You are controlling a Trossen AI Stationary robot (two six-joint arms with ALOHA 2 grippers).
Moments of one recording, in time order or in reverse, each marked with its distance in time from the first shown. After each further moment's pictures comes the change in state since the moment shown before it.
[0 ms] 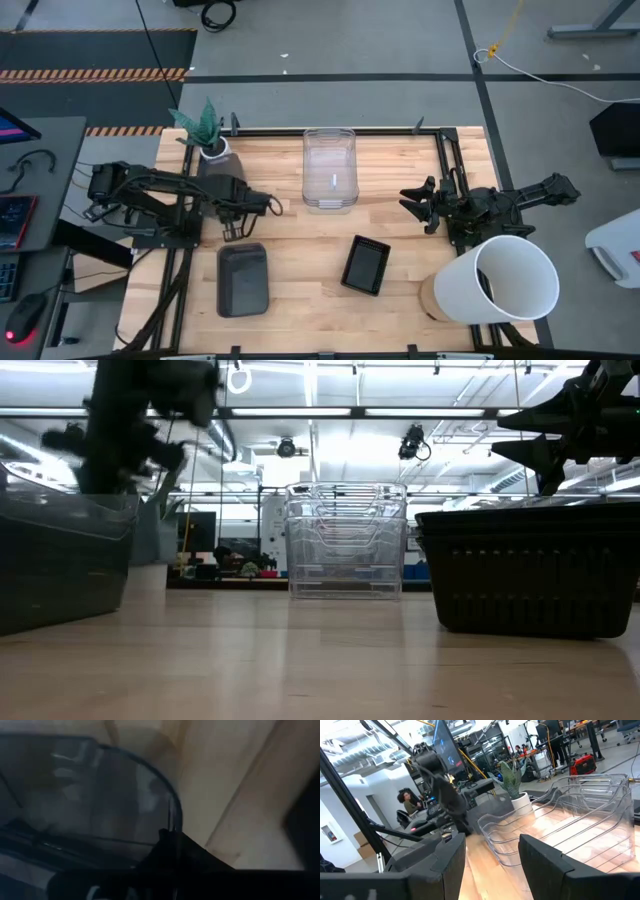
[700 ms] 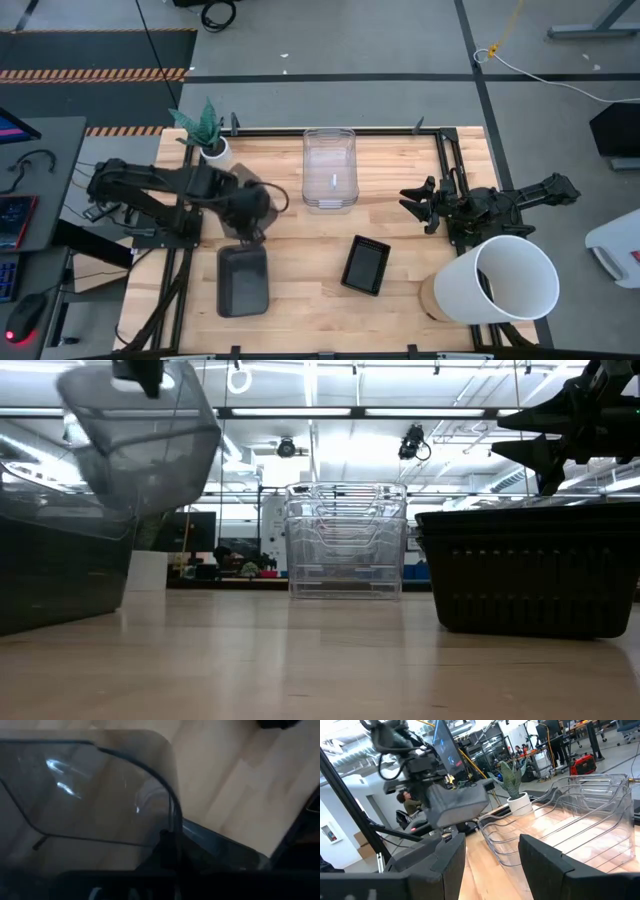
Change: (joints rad) left arm -0.198 0.000 0.535 -0.074 0.133 -0.468; right arm 0.000 0.000 0.000 0.000 0.000 0.000
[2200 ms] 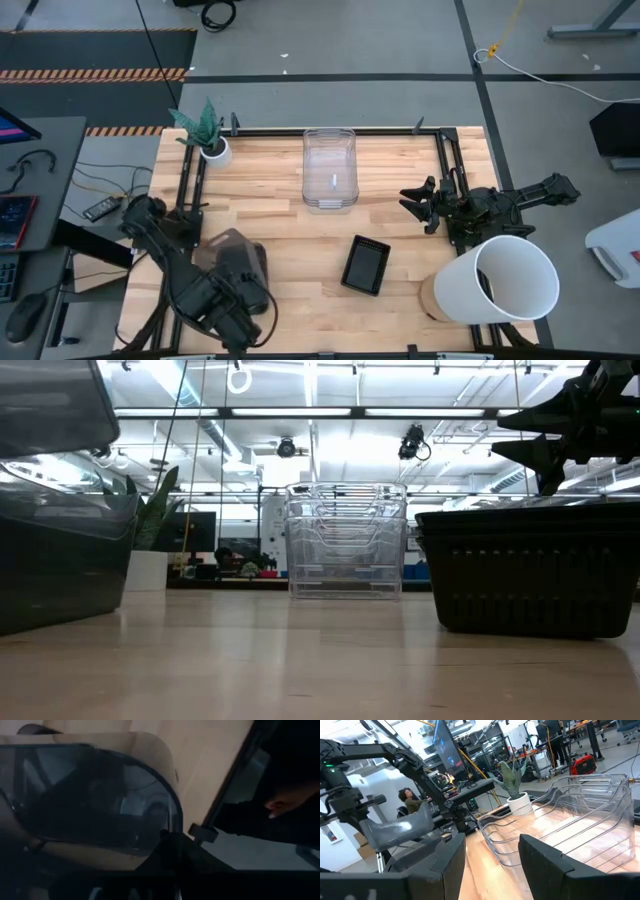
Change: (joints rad) left arm -0.605 0.480 0.555 -0.245 -0.015 -0.441; right arm 0.000 0.000 0.000 0.000 0.000 0.000
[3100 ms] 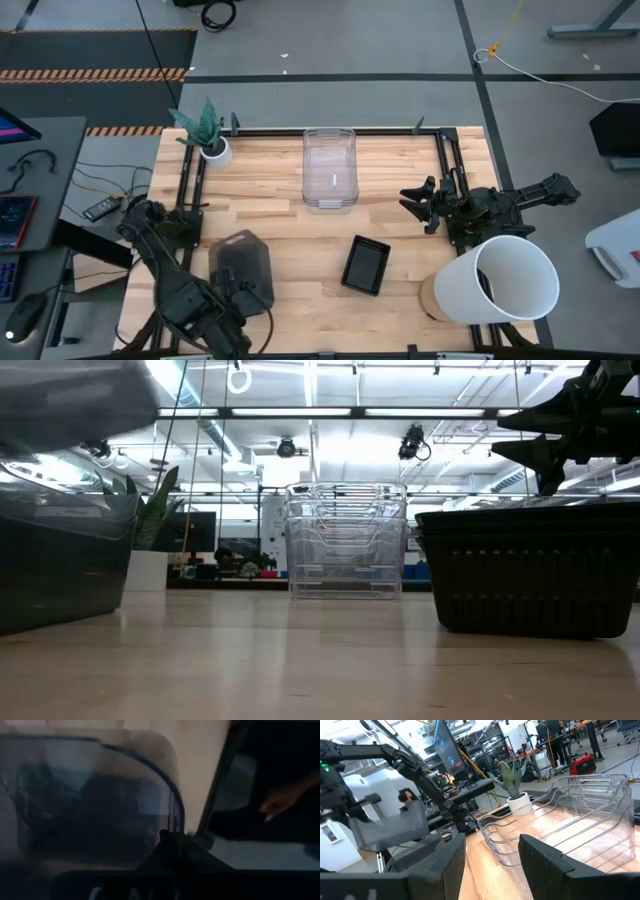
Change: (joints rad) left arm -0.051 0.018 0.084 0.006 -0.101 0.079; right arm 0.000 0.000 0.000 0.000 0.000 0.000
